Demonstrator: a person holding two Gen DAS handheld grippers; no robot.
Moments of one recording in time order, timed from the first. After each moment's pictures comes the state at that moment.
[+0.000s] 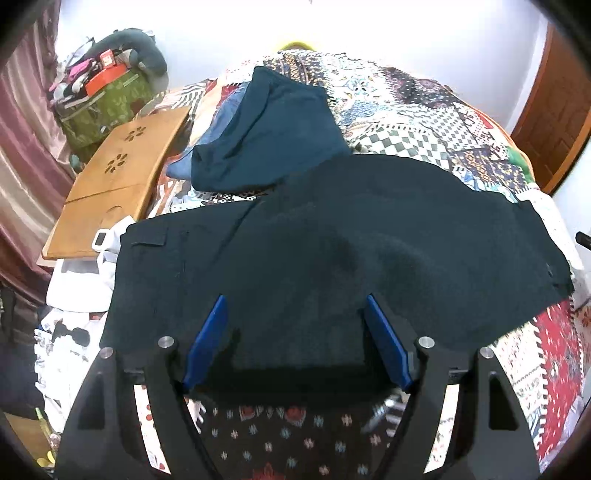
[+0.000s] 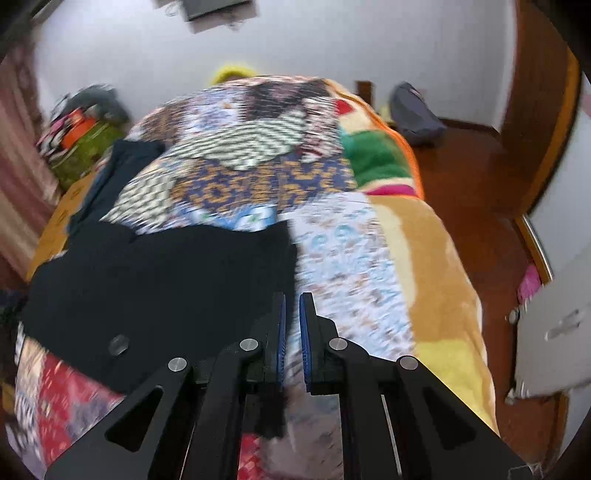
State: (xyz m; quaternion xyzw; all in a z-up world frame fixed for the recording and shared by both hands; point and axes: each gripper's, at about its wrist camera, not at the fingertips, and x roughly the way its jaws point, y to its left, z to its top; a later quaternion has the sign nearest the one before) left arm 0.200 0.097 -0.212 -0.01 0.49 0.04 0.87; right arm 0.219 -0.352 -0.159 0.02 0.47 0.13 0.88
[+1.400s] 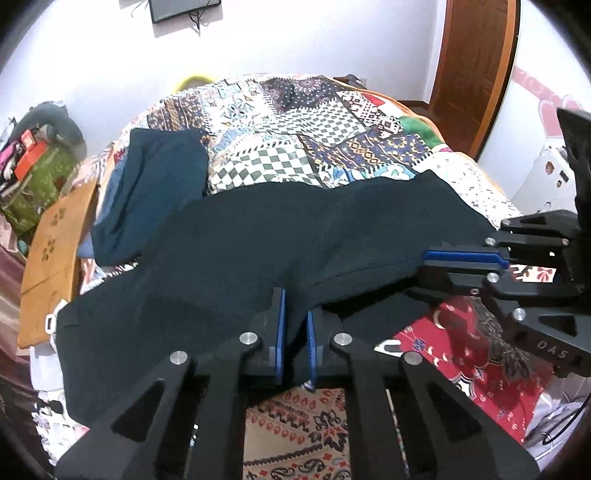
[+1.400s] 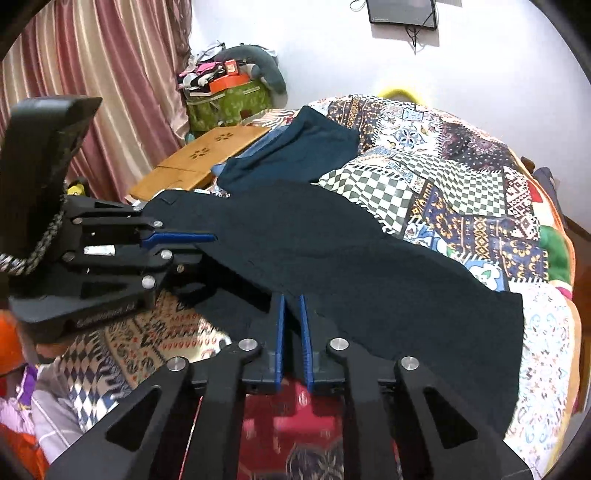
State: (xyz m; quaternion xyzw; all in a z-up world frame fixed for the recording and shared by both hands) left arm 0.217 -0.037 -0.195 0.06 0.46 -0.10 0.88; right arm 0.178 -0.179 -0.157 -0.06 0.41 0.35 0.84
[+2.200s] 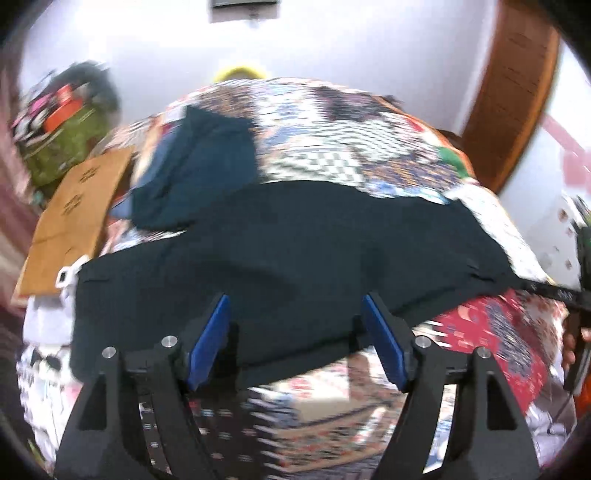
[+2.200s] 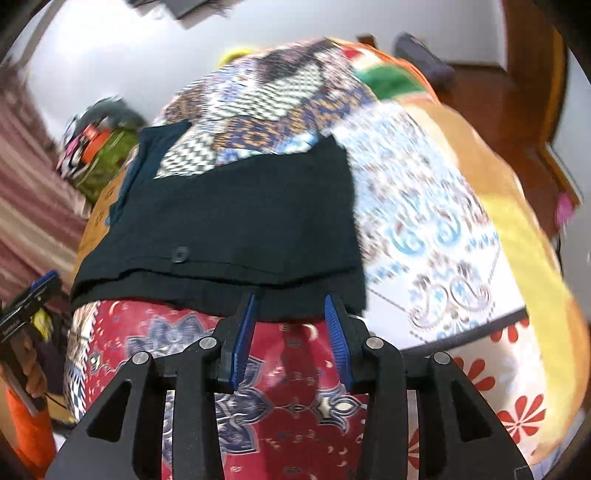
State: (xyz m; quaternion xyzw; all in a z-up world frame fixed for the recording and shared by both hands) left arm 0.195 0.033 -0.182 -0.01 0.45 -0.03 0.89; right arm 0.178 -0.346 -0.214 0.17 0.53 0.12 0.82
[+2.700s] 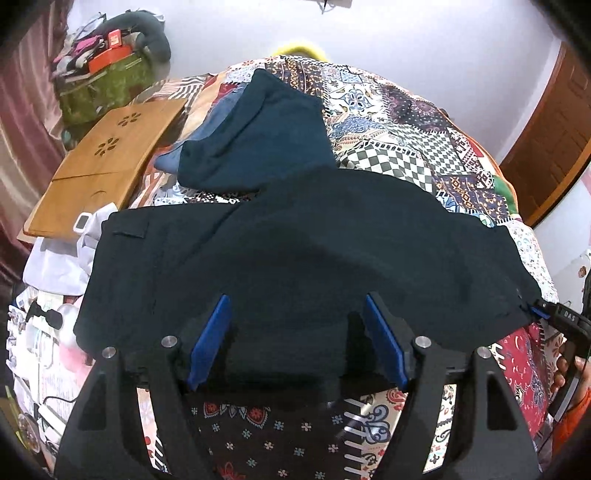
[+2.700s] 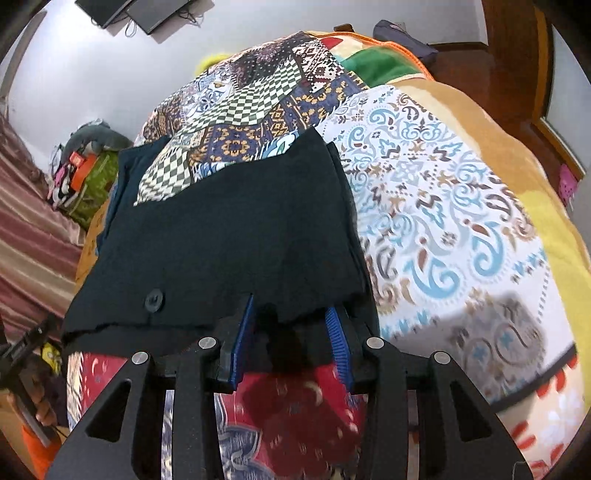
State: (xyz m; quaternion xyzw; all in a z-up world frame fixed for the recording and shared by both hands) left arm 0.208 0.098 -0.210 -0.09 0.48 0.03 0.87; right arm 0.207 -0.343 -0.226 0.20 0.51 0.10 0.83
